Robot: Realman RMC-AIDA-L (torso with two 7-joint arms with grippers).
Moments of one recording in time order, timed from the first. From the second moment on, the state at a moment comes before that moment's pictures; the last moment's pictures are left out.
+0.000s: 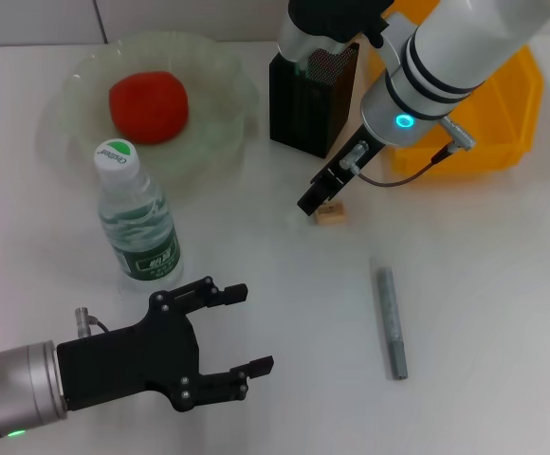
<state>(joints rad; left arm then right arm) -0.27 -2.07 1.25 0.40 1.45 1.55 -0.70 1.09 2.09 -1.53 -0.64 -2.50 -1.12 2.67</state>
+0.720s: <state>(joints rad) -0.27 -2.07 1.25 0.40 1.45 1.54 -0.70 1.13 2.09 -1.55 -0.57 -2.51 -1.15 2.79</state>
